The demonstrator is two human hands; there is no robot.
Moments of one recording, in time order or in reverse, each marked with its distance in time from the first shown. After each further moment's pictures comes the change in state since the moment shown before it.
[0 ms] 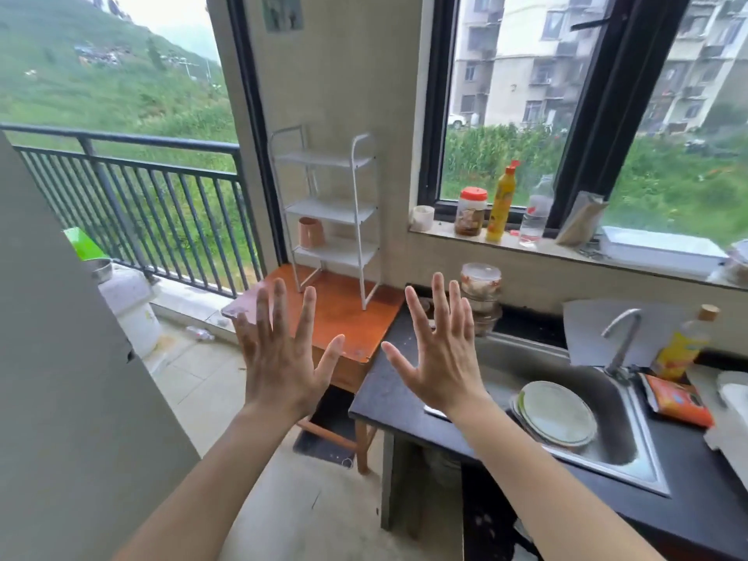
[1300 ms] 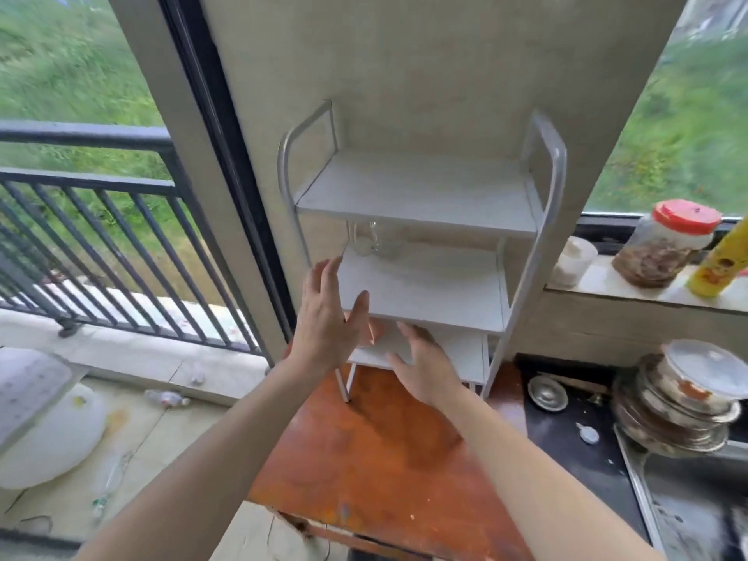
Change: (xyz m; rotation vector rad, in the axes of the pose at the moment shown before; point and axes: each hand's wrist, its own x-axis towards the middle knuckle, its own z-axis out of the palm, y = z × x) left_hand 0.565 -0.241 0.314 -0.652 -0.144 0.159; right_hand 0.445 0.000 0.486 0.394 -0.526 0.613
